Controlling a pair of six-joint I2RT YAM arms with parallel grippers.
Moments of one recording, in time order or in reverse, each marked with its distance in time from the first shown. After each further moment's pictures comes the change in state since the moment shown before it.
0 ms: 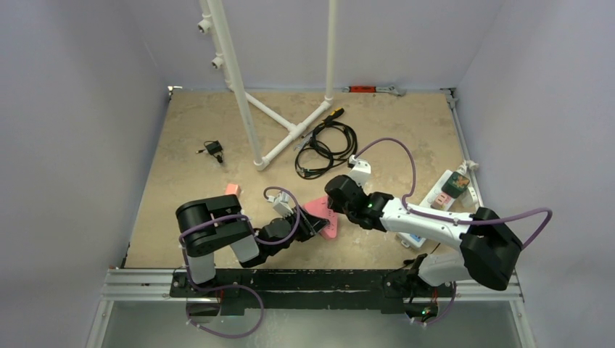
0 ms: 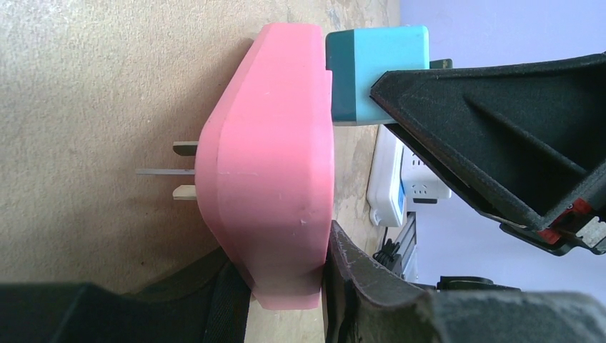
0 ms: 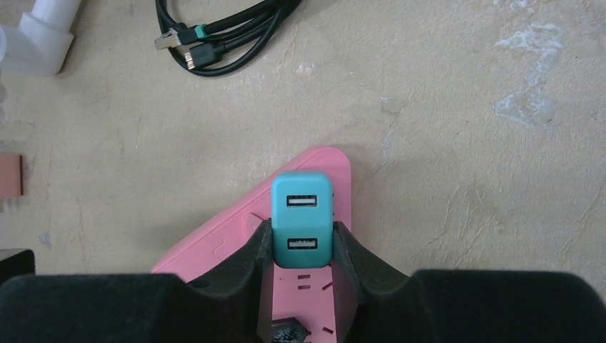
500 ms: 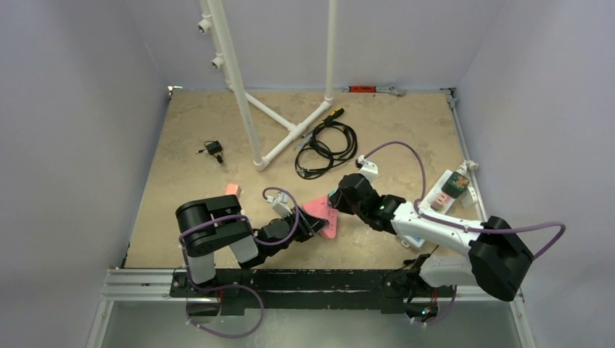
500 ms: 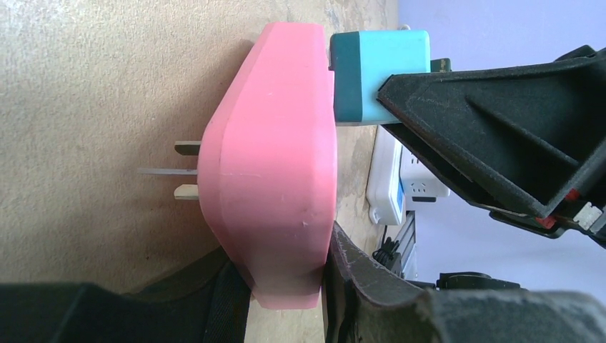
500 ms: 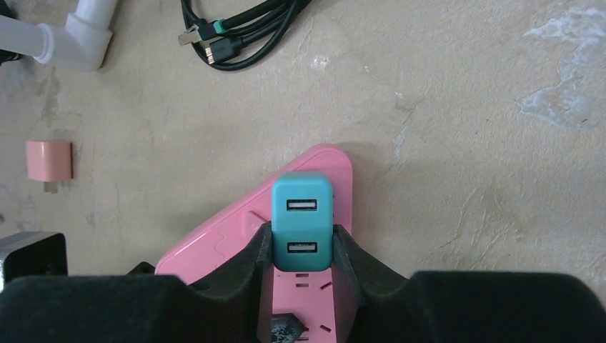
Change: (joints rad) left arm 0.000 0.000 -0.014 0.018 0.000 0.002; right arm -0.065 -0.075 -0.081 0.092 -0.131 -0.021
